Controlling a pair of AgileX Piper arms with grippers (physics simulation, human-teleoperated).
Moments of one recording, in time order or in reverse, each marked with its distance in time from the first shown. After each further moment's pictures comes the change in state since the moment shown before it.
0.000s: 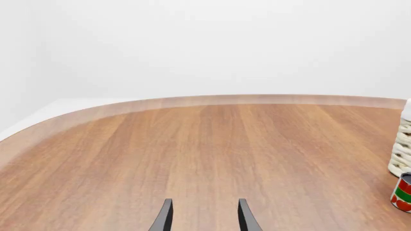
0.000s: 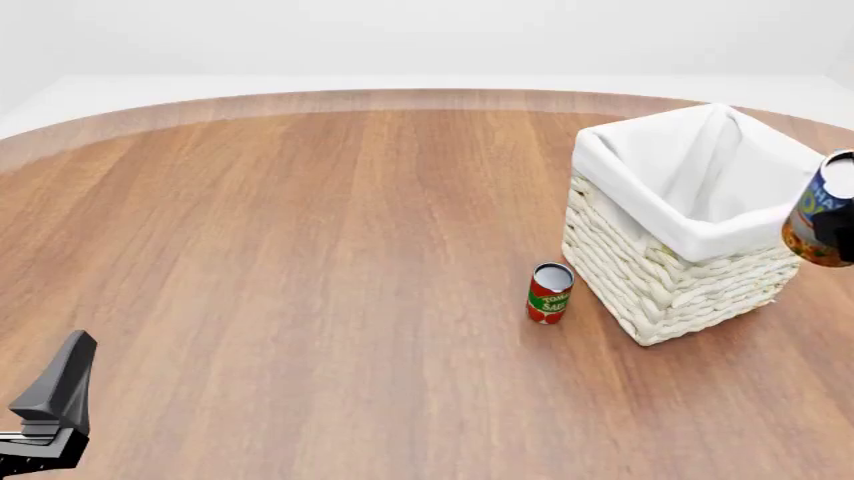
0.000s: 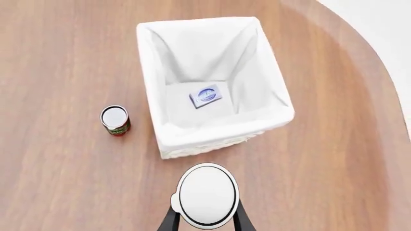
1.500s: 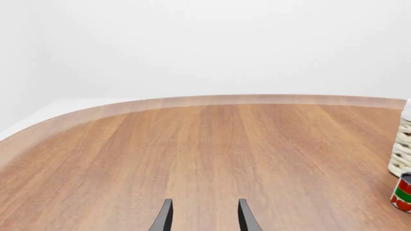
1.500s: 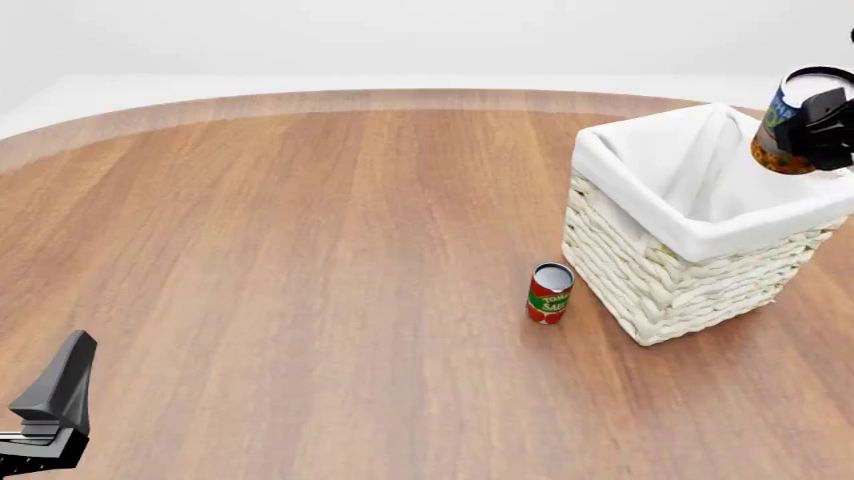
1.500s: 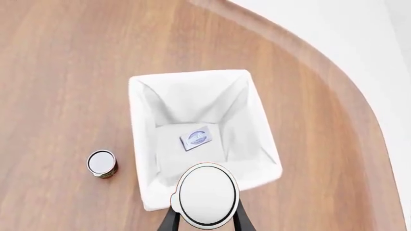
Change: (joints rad) left arm 0.000 0.000 0.000 0.000 0.000; right arm 0.019 0.279 -0.209 -0.134 -0.040
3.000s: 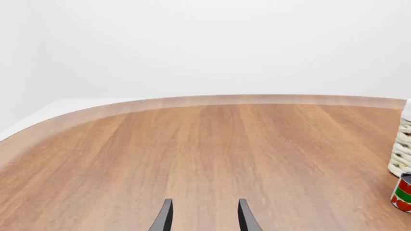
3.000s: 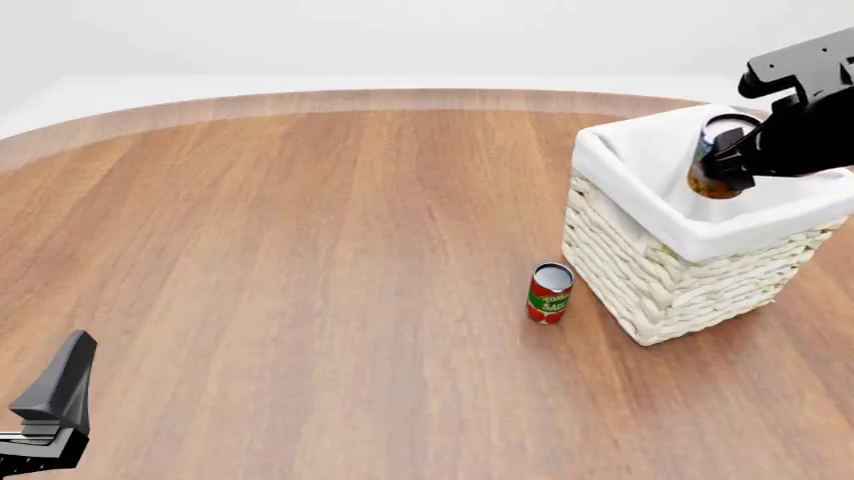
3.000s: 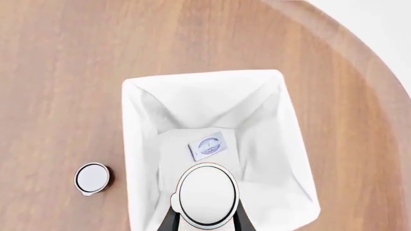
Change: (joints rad) left arm 0.000 0.000 0.000 0.000 0.000; right arm 0.027 0.259 0.017 -0.160 0.002
